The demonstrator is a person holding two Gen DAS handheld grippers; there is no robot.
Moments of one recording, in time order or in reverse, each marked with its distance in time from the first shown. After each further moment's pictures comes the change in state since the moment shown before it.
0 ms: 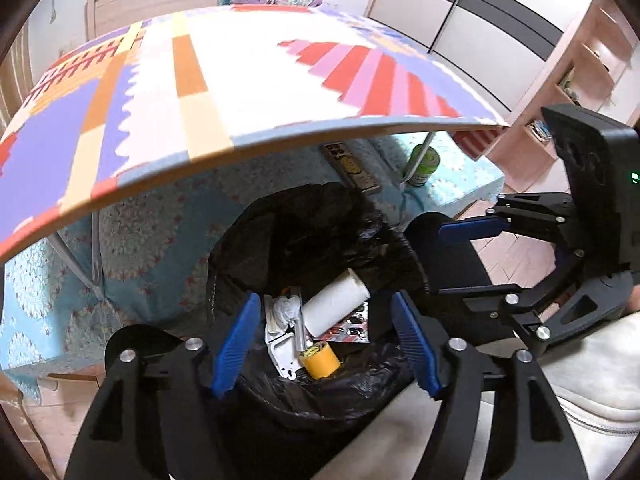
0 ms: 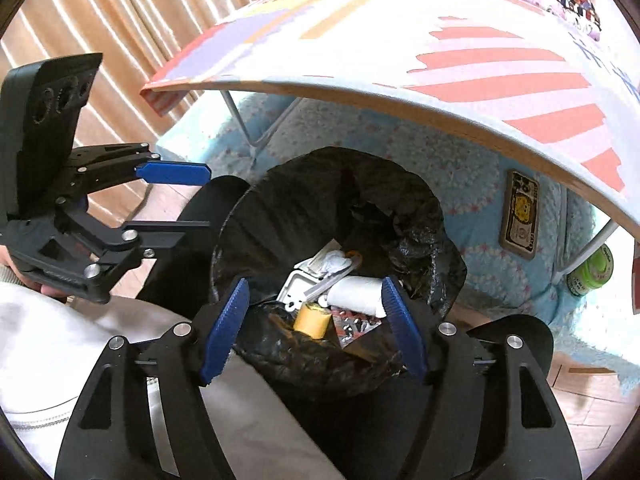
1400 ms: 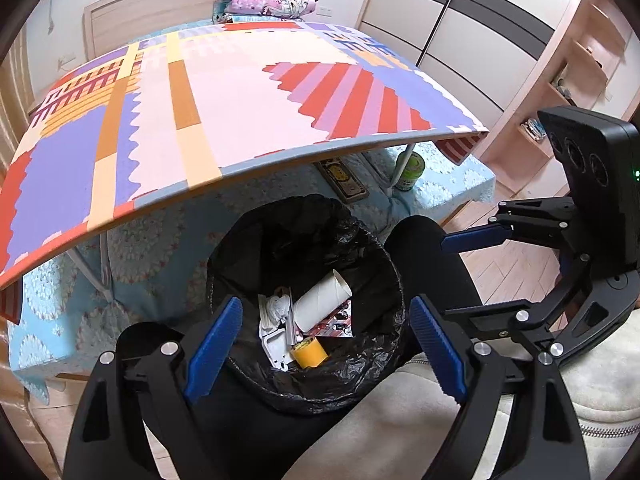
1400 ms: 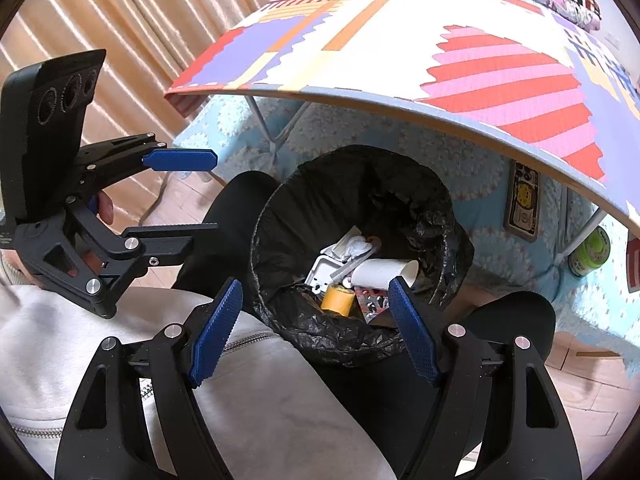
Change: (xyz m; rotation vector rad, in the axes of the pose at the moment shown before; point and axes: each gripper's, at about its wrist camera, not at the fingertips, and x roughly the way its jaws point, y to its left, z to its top) left arm -0.033 -0.022 0.004 0.007 -0.008 0.007; right arm -0.036 0.018 -0.002 0.025 0.029 0.038
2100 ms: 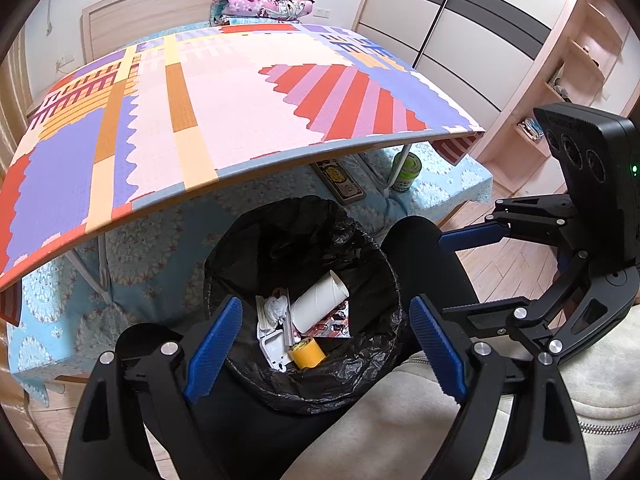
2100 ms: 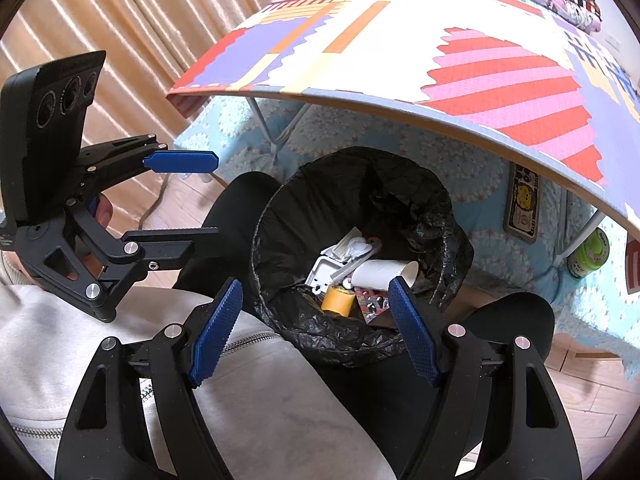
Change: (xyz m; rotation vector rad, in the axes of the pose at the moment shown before) left arm -0.002 -0.003 -0.001 0.007 -0.008 -0.005; right arm -0.002 0.001 0.001 -0.006 -0.001 -0.002
